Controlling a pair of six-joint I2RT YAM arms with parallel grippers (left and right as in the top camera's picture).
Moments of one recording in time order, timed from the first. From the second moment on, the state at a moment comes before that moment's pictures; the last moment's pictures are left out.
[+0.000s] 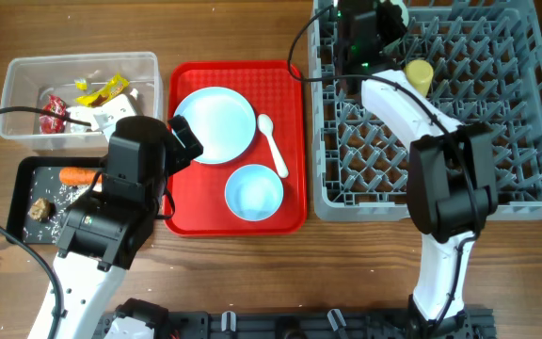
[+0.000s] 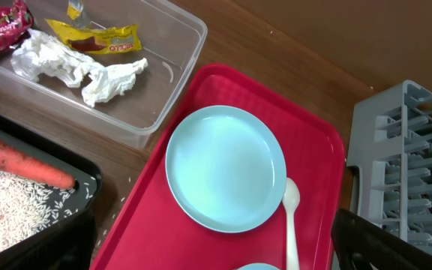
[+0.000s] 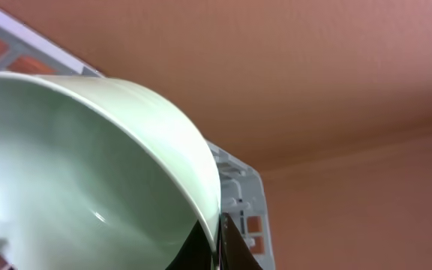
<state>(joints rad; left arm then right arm) -0.31 1.02 1.01 -0.72 -0.31 -0.71 0.30 2.16 1.60 0.13 0.92 -0.78</state>
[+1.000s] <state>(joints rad) -0.31 1.02 1.01 -0.72 -0.31 -0.71 0.41 2.02 1.61 -0.55 0.65 -0.36</state>
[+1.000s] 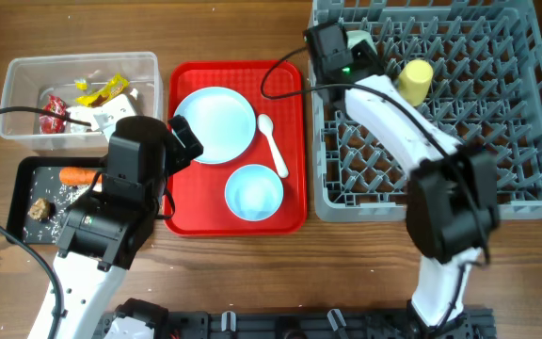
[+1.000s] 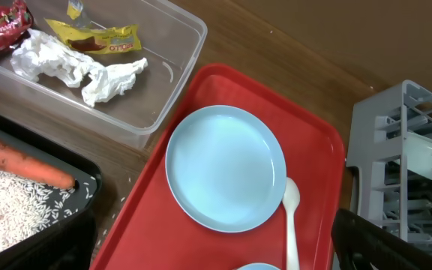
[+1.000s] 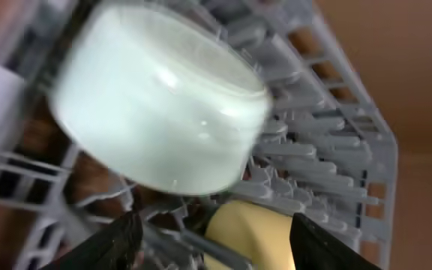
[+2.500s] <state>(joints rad) -0.31 1.02 1.01 -0.72 -0.31 -0.71 0.12 2.01 1.61 -0.25 -0.19 -0.01</state>
